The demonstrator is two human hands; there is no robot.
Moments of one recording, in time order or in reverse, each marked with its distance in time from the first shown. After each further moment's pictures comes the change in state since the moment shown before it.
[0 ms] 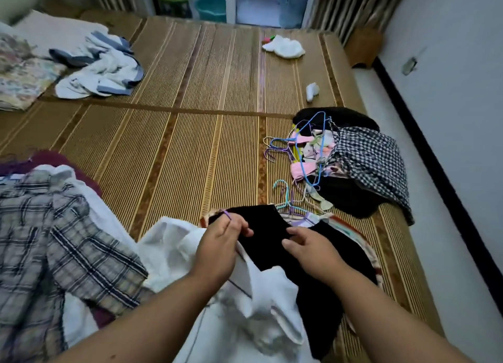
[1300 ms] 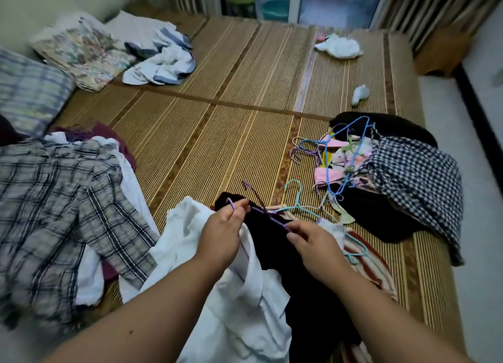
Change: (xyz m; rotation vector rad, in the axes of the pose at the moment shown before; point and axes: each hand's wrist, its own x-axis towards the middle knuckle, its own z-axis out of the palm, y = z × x) left_hand 0.005 -0.012 0.058 0.063 0.257 -0.077; right_hand 0.029 0.029 -0.032 -0.024 -0.033 -0.387
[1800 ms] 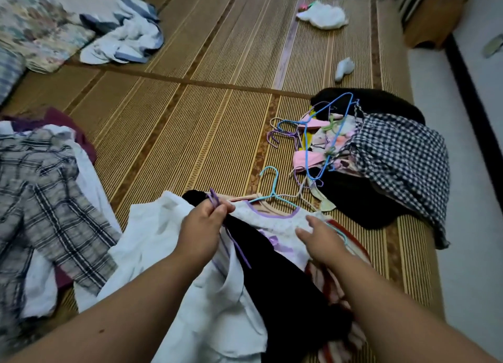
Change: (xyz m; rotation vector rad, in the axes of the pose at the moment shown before) left_hand 0.032 -0.024 0.052 0.126 0.002 -0.079; right_hand 0.054 0.130 -0.017 -0.023 -0.191 0.401
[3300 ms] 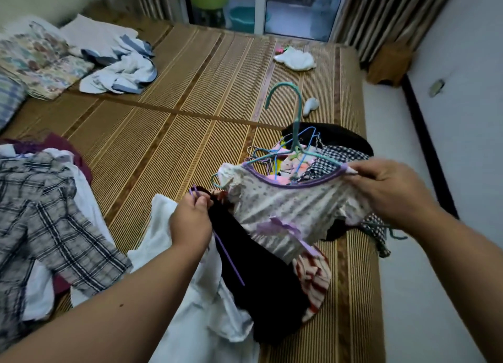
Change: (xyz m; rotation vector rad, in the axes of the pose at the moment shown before) left_hand -0.037 0.083 0.013 0.095 0.343 0.070; right_hand -0.190 -0.084 -0.218 -0.173 0.516 -0.474
